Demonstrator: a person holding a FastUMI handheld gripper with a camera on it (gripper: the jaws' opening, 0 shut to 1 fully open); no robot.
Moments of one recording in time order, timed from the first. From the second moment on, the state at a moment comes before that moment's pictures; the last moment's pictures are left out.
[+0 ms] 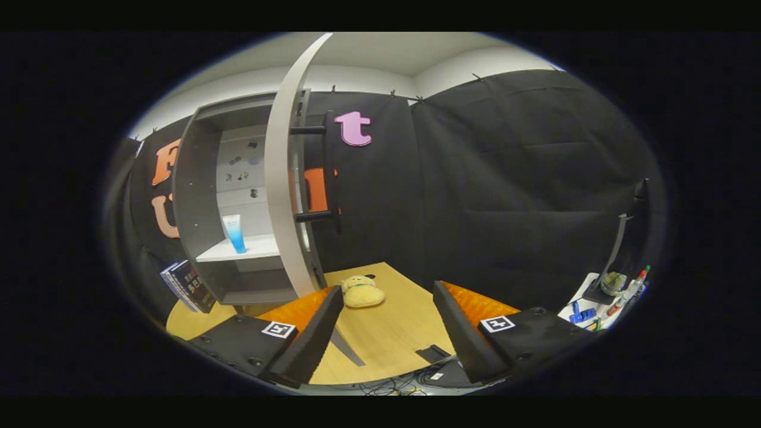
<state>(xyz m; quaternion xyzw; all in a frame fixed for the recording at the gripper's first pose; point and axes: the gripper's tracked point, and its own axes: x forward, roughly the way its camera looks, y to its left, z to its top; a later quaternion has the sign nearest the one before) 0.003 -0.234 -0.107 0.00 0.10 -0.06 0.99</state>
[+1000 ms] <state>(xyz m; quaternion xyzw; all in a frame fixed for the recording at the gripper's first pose) -0.013 -0.080 -0.131 0.01 0.11 0.03 0.99</state>
